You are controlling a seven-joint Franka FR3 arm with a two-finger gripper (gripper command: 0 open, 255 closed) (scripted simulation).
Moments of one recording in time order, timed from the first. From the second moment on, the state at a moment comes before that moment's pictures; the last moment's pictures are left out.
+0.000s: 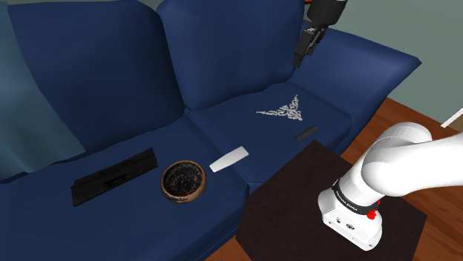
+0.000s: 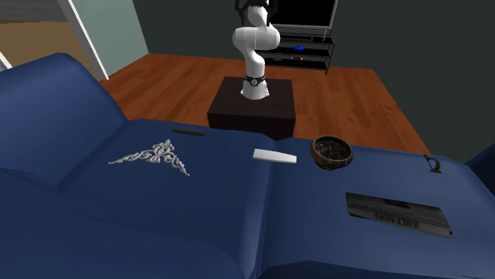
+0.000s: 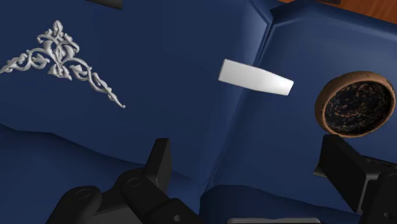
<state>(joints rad) 0.02 -0.79 0.05 -2.31 0.00 1.65 -0.16</state>
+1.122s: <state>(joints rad) 0.14 -0.49 -0.03 -2.56 -0.03 2.16 -0.54</state>
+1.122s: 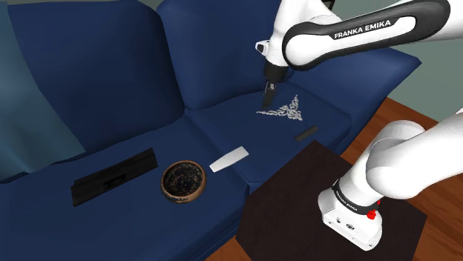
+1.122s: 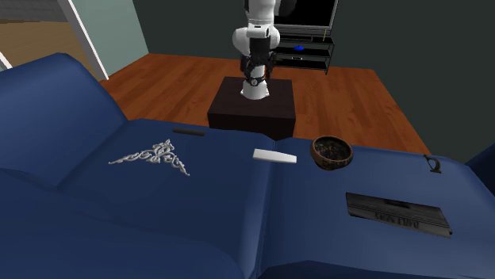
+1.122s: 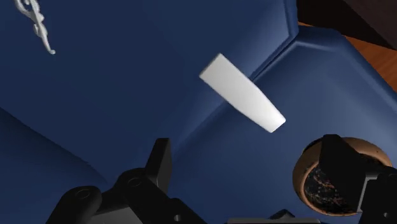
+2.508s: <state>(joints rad) 0.26 0.29 0.01 -2.46 -0.04 2.78 -1.01</state>
